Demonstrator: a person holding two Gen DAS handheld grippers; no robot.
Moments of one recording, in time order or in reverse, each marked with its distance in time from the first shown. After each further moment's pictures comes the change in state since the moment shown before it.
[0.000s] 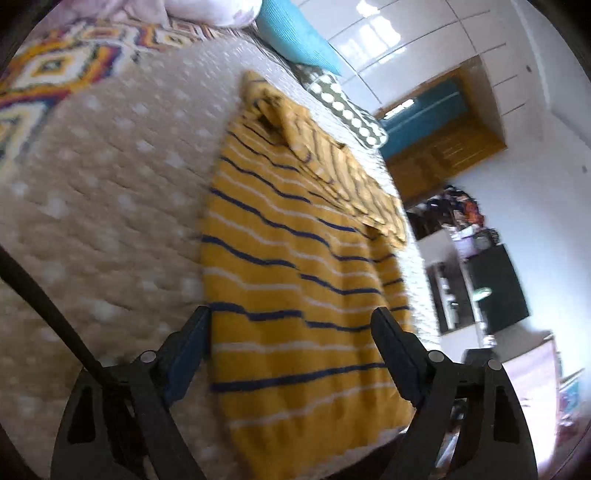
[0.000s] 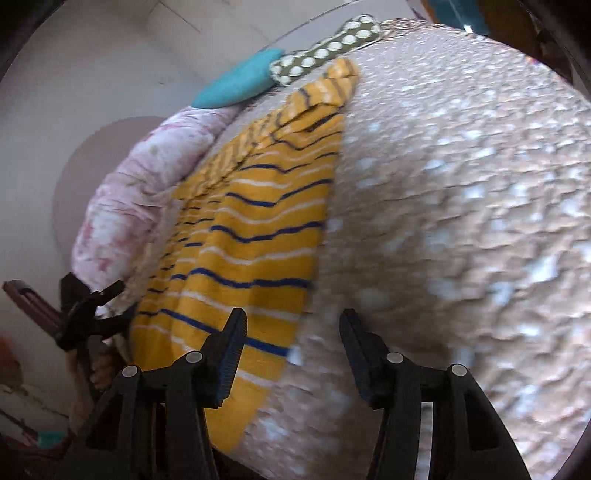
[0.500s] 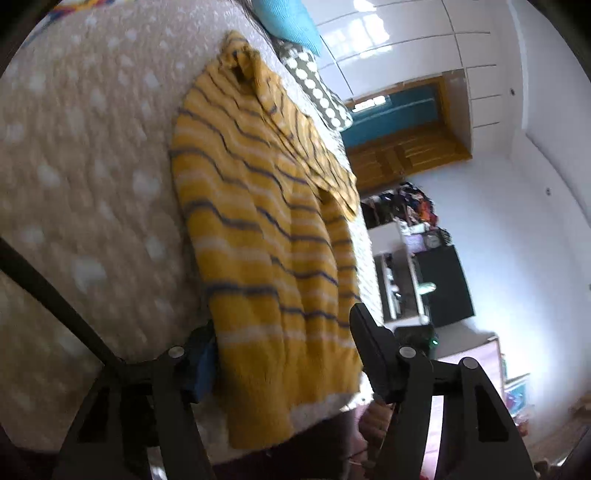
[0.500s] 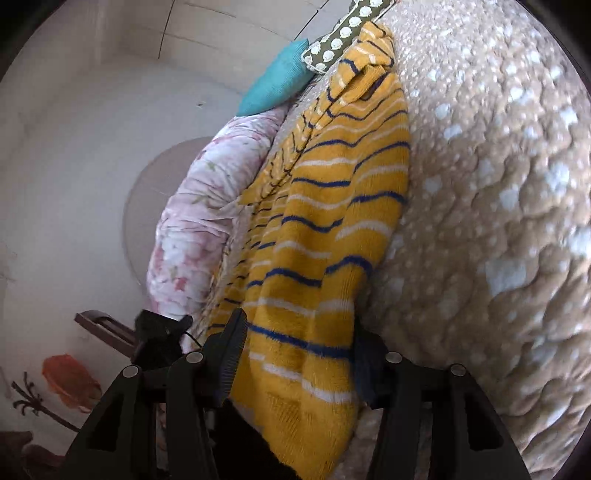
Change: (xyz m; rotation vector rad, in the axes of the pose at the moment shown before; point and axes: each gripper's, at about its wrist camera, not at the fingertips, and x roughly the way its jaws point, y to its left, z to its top) left arm 0.003 -0.005 -0.048 -0.103 0.090 -0.238; right arm 0.033 0.008 -0.013 0.171 0.008 0.355
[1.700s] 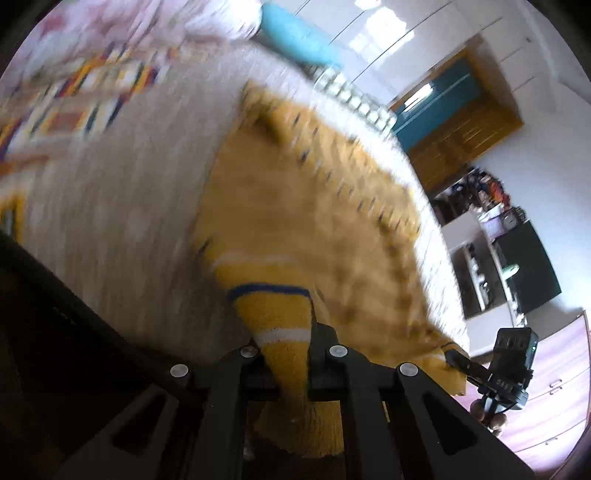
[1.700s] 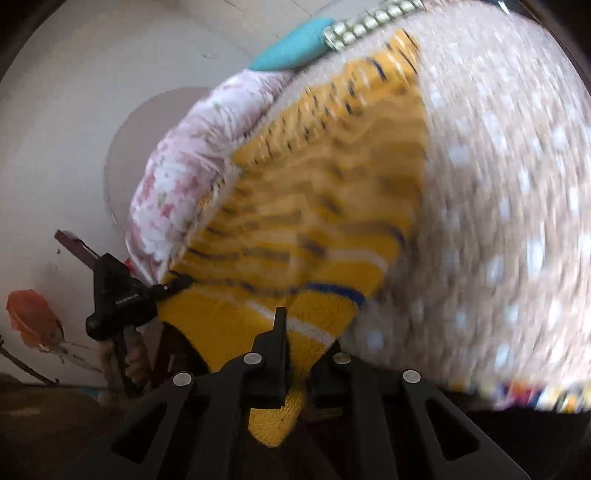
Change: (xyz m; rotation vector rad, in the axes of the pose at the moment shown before) left arm -0.057 -0.065 -0.034 0.192 -0.131 0.411; right arm -0.060 0.069 -0.068 -0.198 0.108 -0.179
